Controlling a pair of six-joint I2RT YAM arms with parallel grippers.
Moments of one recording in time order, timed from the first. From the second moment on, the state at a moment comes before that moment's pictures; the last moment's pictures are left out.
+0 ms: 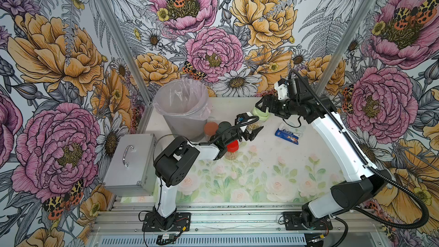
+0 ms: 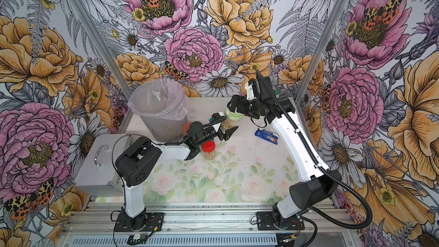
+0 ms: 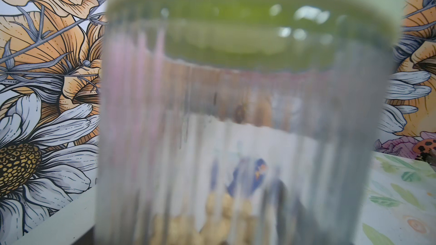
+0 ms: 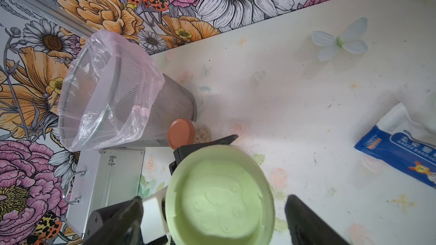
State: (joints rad) left arm -0.73 1.95 1.06 0.96 0.30 0.04; right arm 0.34 1.54 1.80 -1.02 -0.26 0.50
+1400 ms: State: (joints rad) left arm -0.73 1.91 1.07 0.89 0.30 0.06; right arm 0.39 1.57 1.84 -1.05 -0.13 0.45
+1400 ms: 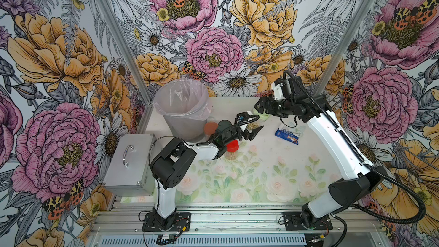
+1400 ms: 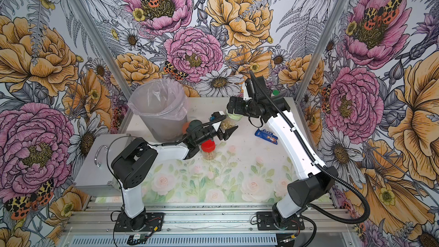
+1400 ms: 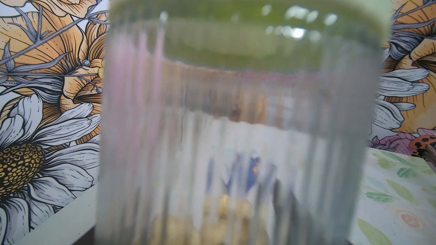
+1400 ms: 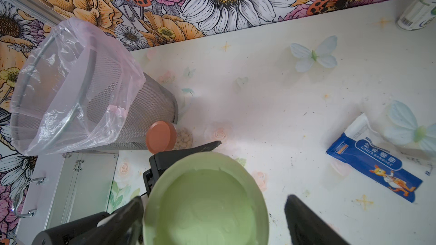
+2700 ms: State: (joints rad) left arm -0.66 1.69 1.03 0.68 0.62 -0.03; right arm 0.37 1.61 1.99 -1.19 -0.54 -0.35
